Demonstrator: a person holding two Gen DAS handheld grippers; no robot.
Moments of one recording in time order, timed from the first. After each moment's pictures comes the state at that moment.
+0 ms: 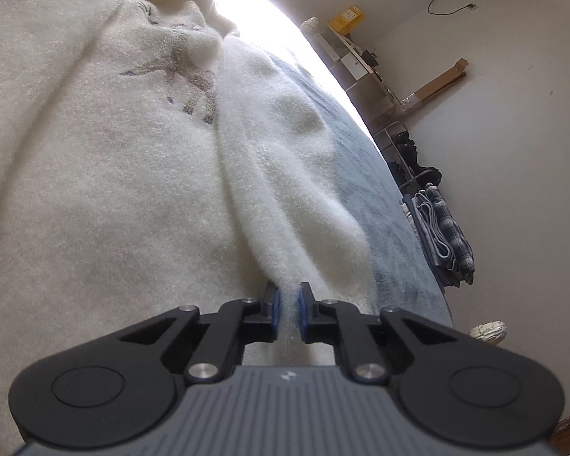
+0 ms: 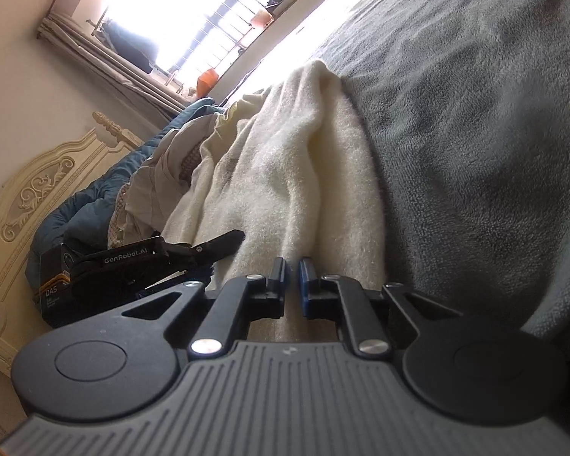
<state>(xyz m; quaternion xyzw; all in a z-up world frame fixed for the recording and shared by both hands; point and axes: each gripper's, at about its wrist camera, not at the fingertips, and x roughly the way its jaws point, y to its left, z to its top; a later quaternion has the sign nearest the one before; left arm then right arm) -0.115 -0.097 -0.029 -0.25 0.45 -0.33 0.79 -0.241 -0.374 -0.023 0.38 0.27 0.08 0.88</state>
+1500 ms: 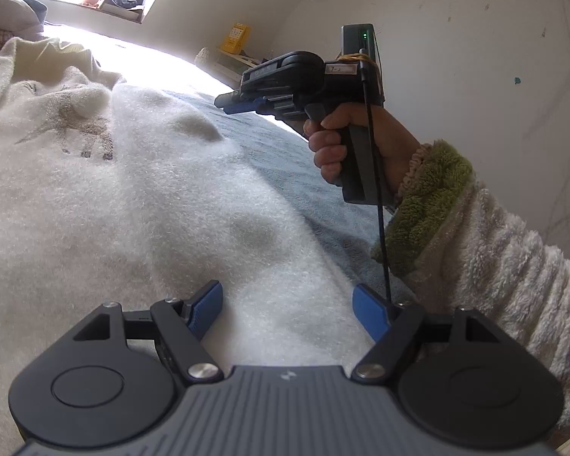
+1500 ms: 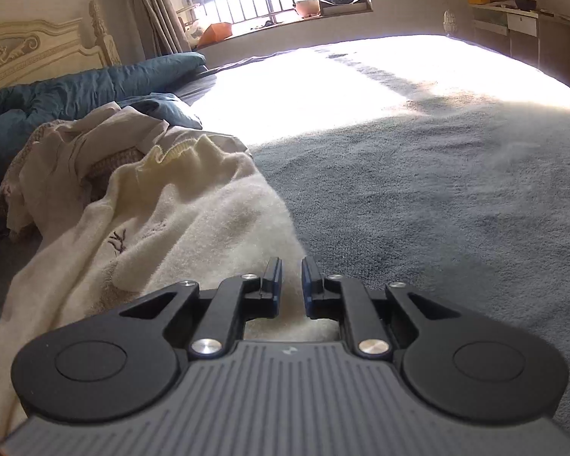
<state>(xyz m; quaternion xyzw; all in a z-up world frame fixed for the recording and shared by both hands) -0.169 -0.132 -0.037 -0.12 0.32 -0.45 0.83 0.060 -0.406 0.043 0.11 0.31 0.07 0.94</state>
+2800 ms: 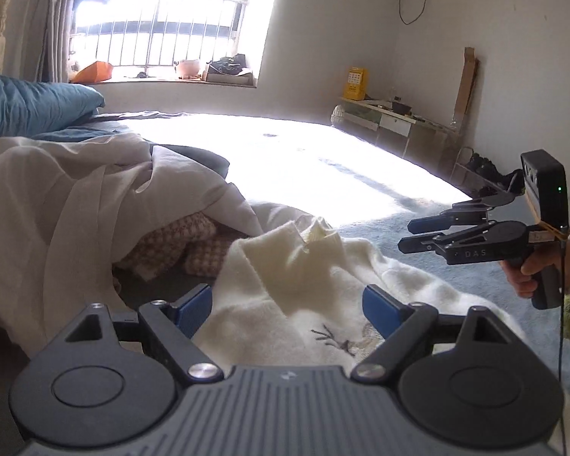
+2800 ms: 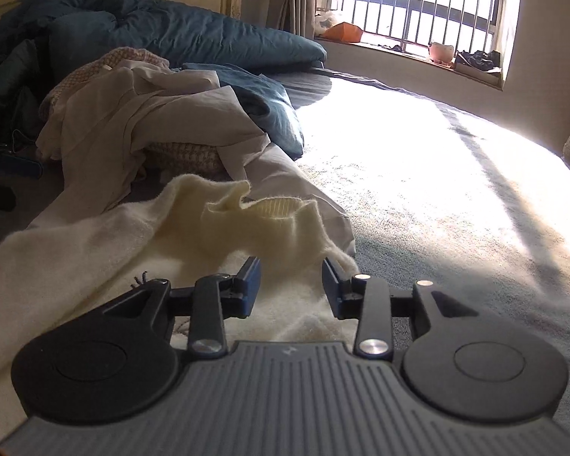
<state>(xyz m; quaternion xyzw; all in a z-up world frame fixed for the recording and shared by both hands) 0.092 -0.017 0.082 0.02 0.28 -0.25 0.93 0.184 -0.312 0.084 -0.11 0.29 0.22 0.93</state>
